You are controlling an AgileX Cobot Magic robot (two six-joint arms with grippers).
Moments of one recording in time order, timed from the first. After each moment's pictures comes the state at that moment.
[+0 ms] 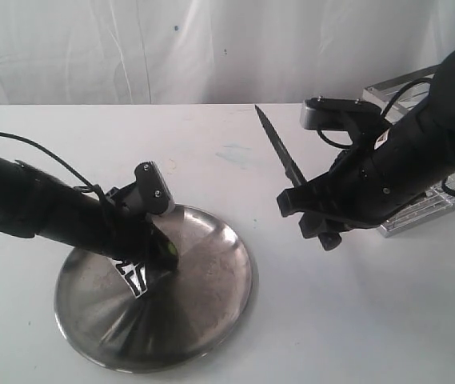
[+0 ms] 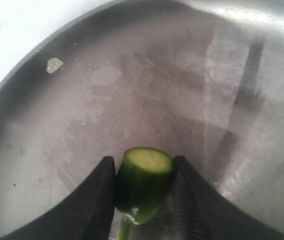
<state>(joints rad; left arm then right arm) -0.34 1.87 -0.89 -1.45 0.34 2.11 0.39 1.50 -0.98 0.36 0.74 -0.17</state>
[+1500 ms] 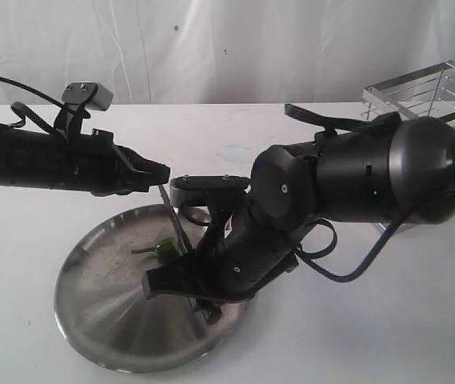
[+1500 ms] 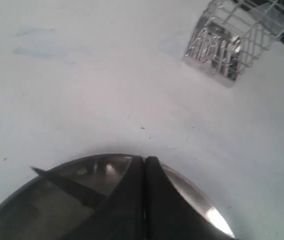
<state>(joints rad) -0.16 1.69 -0.91 -1.68 0.69 1.74 0.80 1.75 -1.05 0.33 0.56 0.17</state>
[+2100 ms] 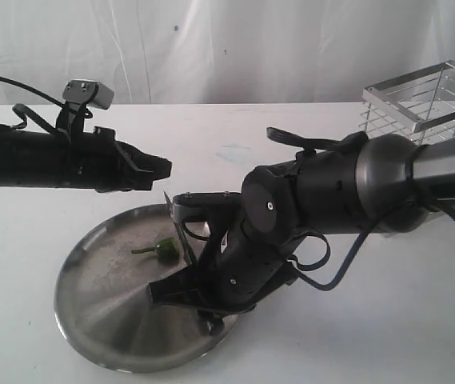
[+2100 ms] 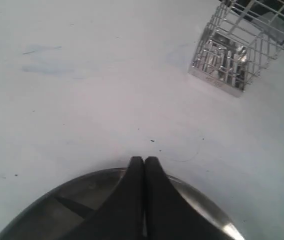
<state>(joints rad) -0.16 1.72 -0.91 -1.79 0.68 1.87 0.80 1.82 -1.05 0.32 0.54 0.20</state>
